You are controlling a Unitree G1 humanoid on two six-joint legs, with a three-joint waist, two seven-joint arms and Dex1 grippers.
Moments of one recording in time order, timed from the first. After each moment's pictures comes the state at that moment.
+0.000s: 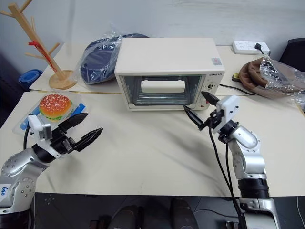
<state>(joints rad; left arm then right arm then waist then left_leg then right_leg) -0.01 0.60 0.37 -0.31 -0.69 0.31 -0.72 -0.43 -0.44 -0.09 0.05 0.45 0.02 0.74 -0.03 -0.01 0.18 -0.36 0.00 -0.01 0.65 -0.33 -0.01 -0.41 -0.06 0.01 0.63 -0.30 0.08</state>
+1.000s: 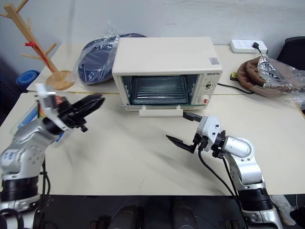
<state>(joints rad) -0.44 0.59 0.17 -0.06 -0.64 0.39 -0.83 -0.27 -0.50 0.00 -0.09 0.35 -0.09 0.99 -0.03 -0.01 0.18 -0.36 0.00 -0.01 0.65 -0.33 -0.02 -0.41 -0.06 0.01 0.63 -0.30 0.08</state>
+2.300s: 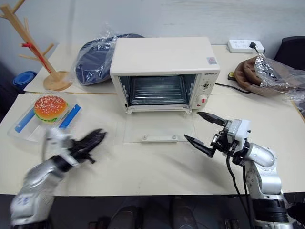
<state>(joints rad) 0.21 0.42 0.51 -0.44 -0.63 0.33 -0.56 -0.19 -0.53 -0.12 -0.09 0.59 -0.12 1.14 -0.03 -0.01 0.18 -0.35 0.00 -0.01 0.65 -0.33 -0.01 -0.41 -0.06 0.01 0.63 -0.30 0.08</state>
